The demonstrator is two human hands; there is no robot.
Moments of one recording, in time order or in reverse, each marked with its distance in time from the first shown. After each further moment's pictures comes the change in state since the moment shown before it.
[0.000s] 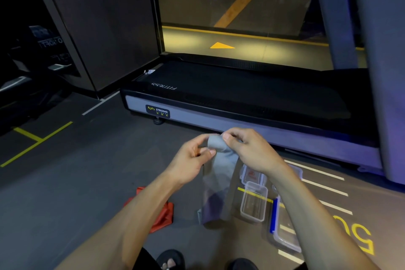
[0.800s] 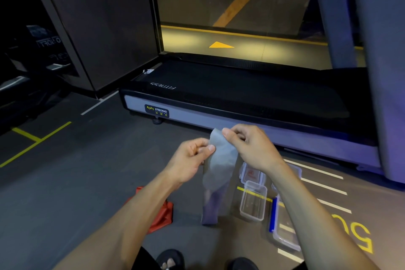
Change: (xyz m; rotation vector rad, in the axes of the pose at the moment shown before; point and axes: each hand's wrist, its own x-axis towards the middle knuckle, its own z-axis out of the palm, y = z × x) left_hand -0.002 0.002 -0.001 -0.002 0.031 -0.067; right_hand 0.000 0.005 0.000 -0.015 0.122 0.016
